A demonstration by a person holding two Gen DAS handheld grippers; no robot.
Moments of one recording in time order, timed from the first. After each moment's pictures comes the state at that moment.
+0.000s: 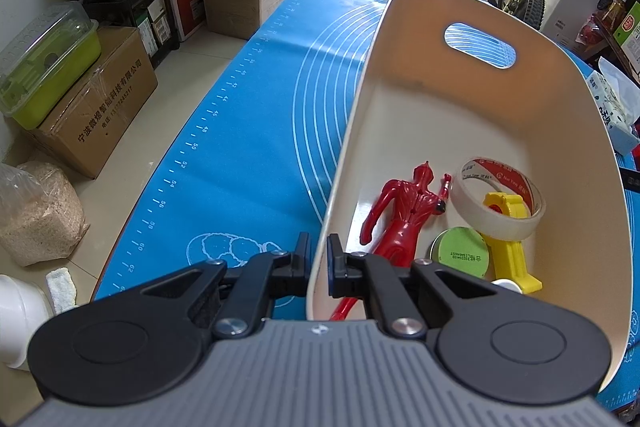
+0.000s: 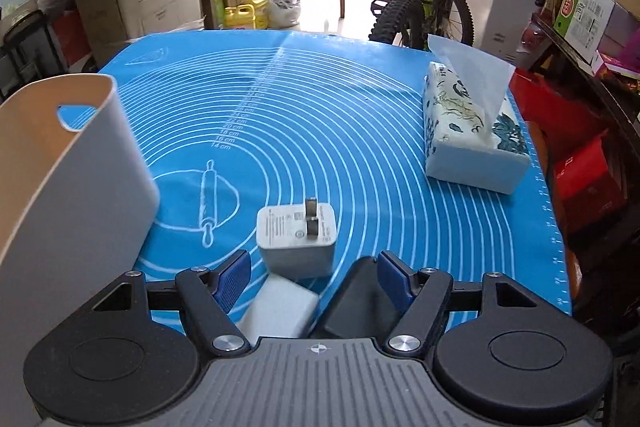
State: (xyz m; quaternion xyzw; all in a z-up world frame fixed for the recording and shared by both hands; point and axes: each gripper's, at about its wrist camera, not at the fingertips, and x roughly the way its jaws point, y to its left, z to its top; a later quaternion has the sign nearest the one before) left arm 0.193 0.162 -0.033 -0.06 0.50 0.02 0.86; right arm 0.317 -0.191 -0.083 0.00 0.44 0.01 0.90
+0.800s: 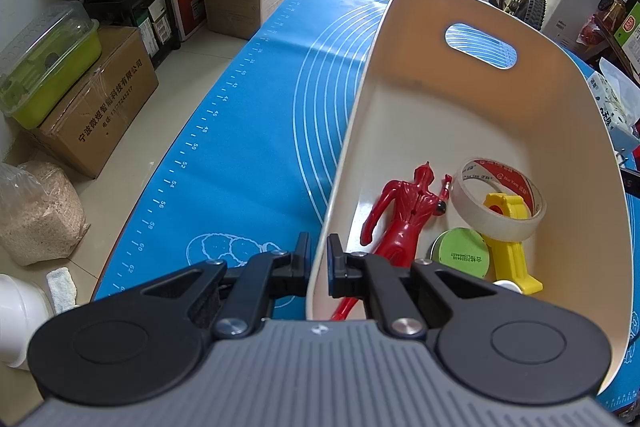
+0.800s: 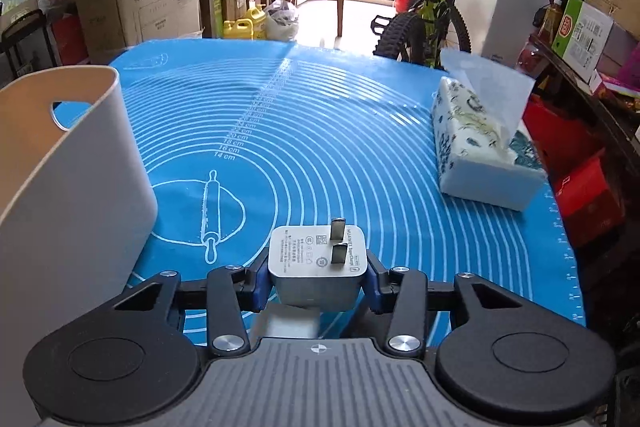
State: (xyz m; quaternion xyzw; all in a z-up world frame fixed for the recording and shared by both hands) left arm 0.193 0.160 -0.033 -0.06 0.50 0.02 0.86; right arm 0.313 -0.177 -0.085 -0.02 0.40 0.01 0.92
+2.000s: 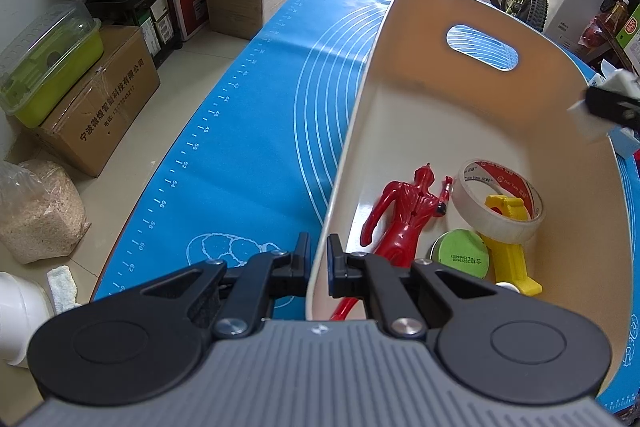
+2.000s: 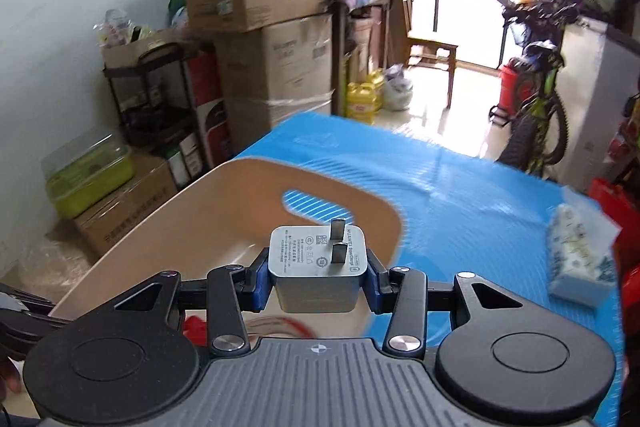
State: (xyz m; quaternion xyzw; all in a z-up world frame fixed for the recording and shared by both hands) left arm 0.193 0.161 -0.031 -0.06 0.51 0.02 0.86; right arm 0.261 -0.043 0.014 -0.03 0.34 0.17 0.92
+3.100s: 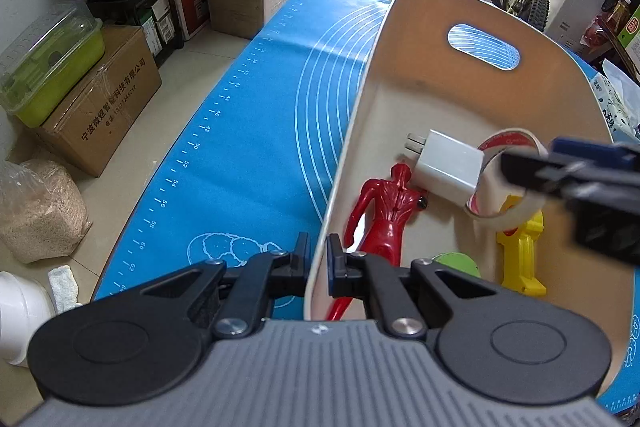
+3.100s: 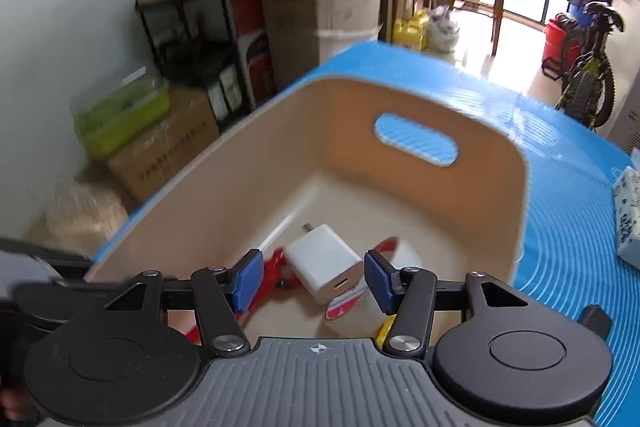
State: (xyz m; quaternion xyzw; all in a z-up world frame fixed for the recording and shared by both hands) left arm 0.194 0.161 -0.032 -0.06 0.51 0.03 0.86; right arm 0.256 0.003 0.002 -0.04 0.41 0.20 0.89
